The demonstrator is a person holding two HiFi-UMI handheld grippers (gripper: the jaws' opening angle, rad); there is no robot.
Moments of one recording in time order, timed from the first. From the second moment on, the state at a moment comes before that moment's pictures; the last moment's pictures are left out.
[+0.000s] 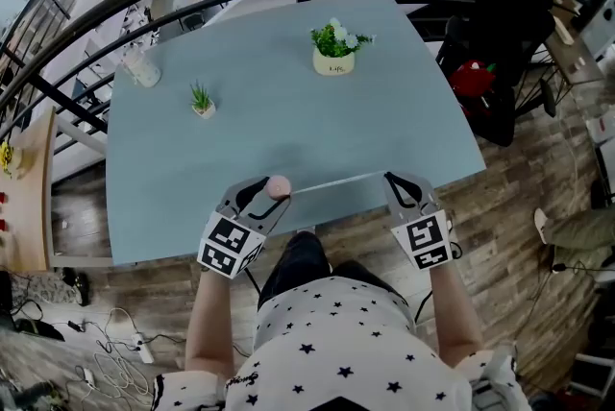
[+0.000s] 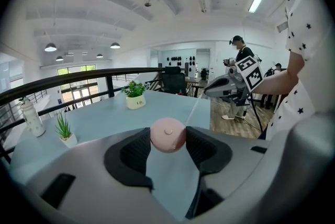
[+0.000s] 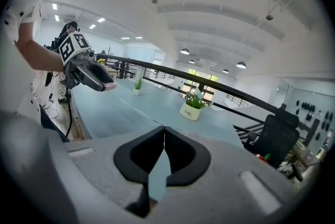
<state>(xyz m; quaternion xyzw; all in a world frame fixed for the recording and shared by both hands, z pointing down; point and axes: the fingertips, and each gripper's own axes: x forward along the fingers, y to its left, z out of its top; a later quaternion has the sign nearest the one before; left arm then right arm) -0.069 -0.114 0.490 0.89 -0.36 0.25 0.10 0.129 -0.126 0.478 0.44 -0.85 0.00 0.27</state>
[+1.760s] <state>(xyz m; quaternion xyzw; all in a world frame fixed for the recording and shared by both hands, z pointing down) -0.103 -0.114 0.483 0.89 -0.38 0.24 0.09 0.174 -0.145 0.461 0.52 -0.81 -0.01 0.28</state>
